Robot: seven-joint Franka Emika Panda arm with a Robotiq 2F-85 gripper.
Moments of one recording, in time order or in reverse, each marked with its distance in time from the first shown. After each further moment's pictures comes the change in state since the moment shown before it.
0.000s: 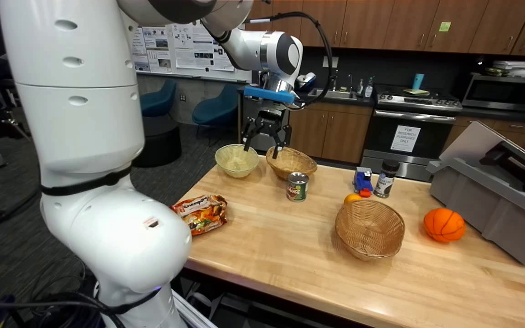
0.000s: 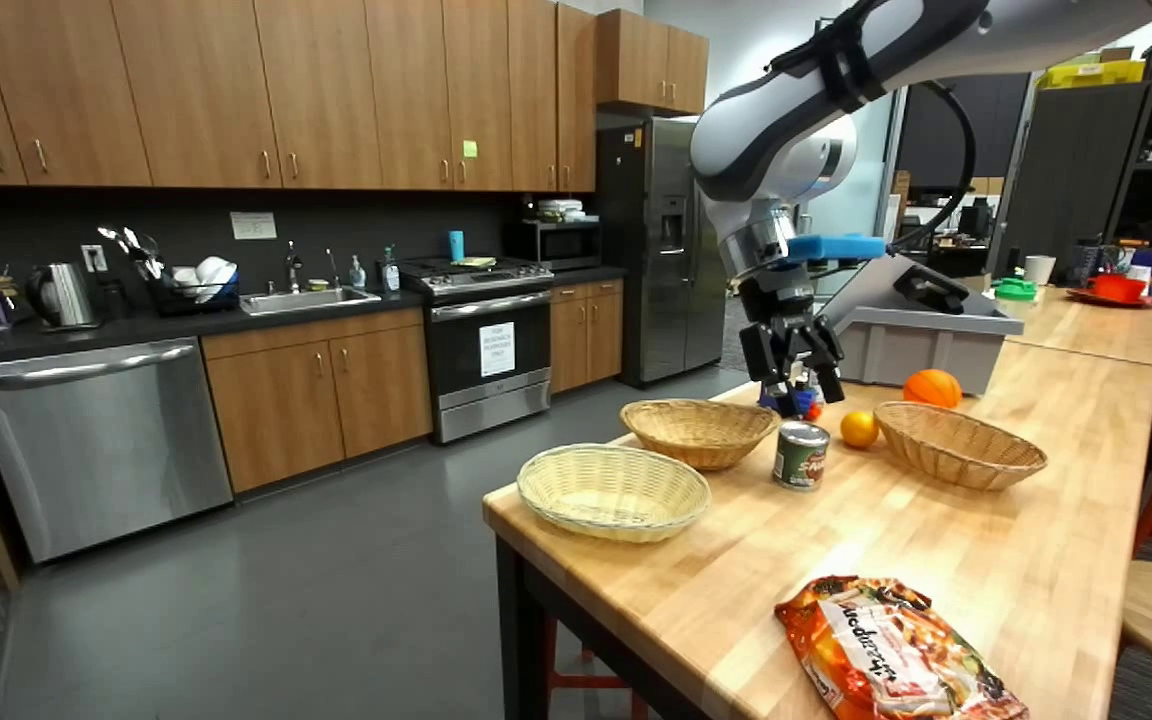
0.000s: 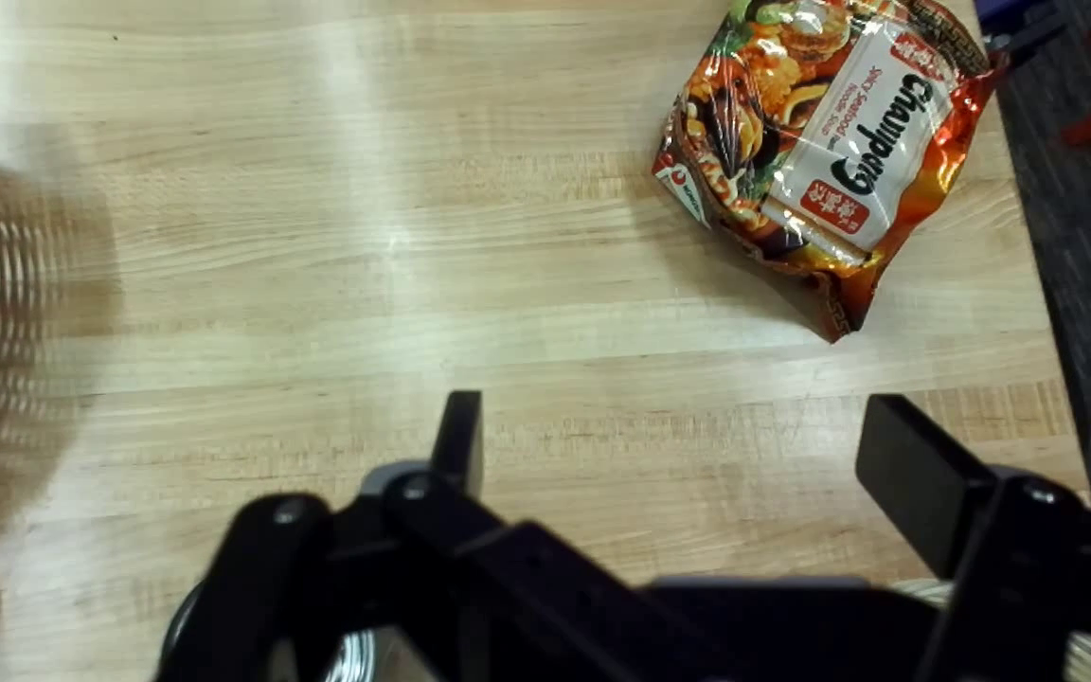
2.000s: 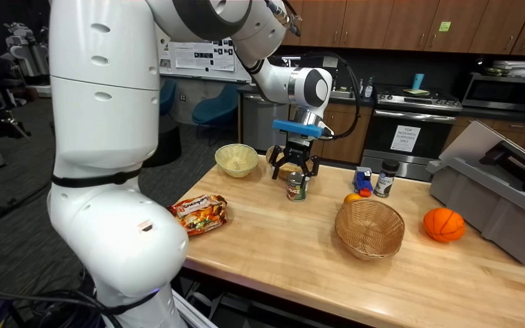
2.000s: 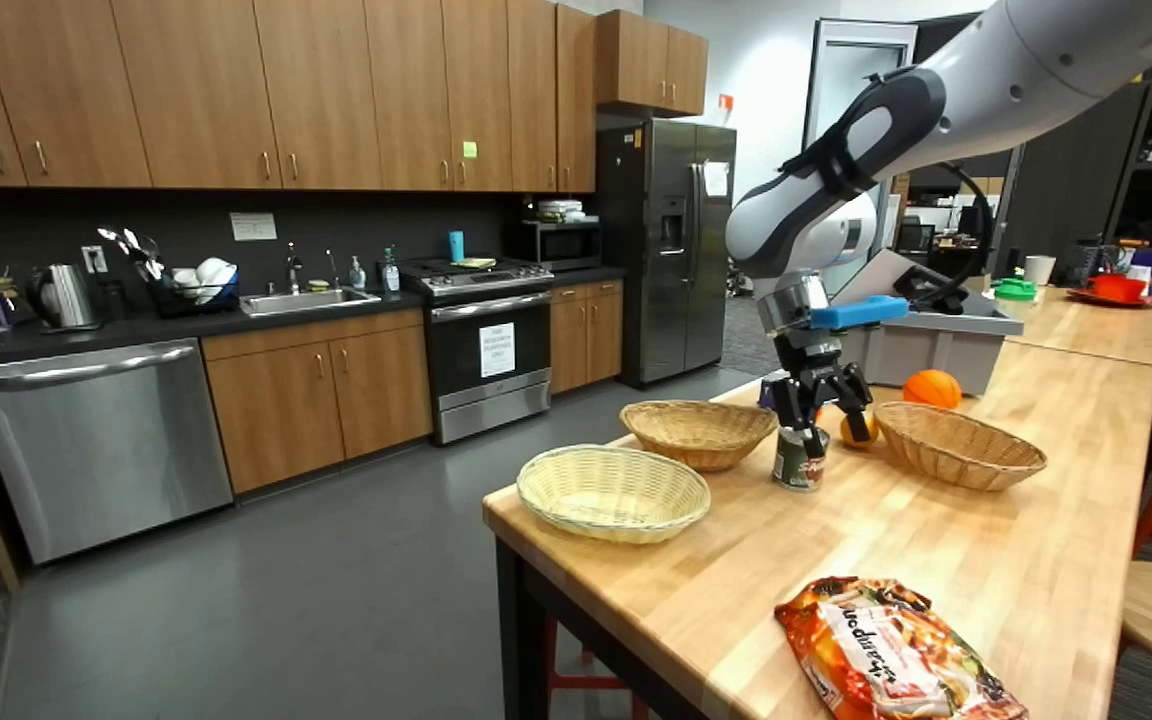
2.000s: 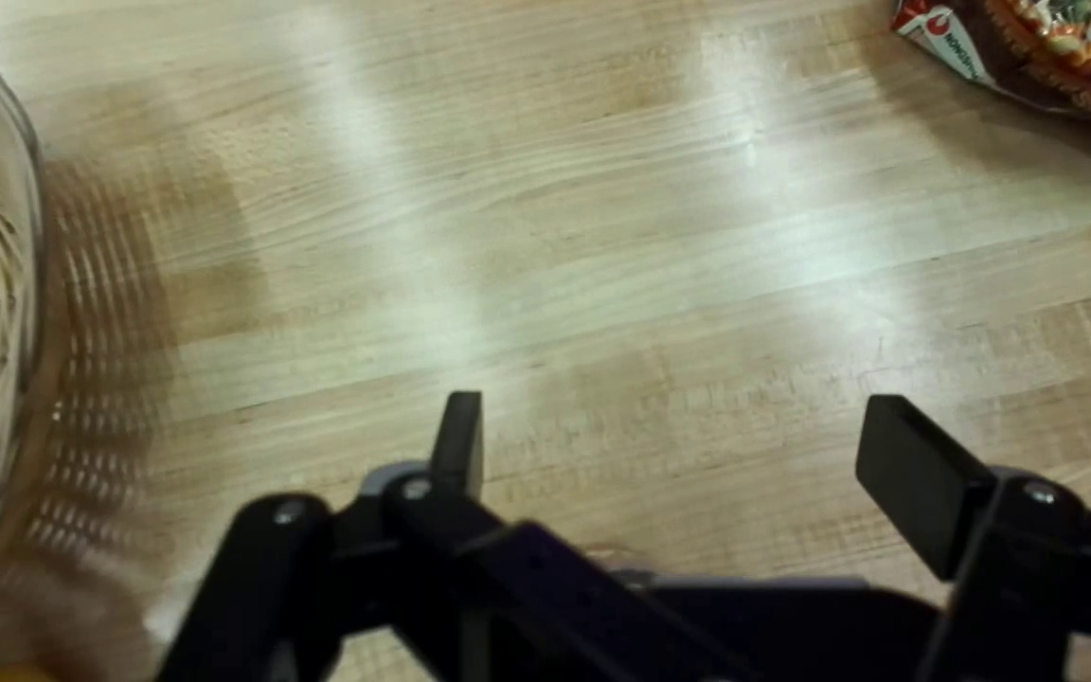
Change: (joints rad) arm -0.085 0.141 -0.081 -0.024 -0.053 0.181 0.004
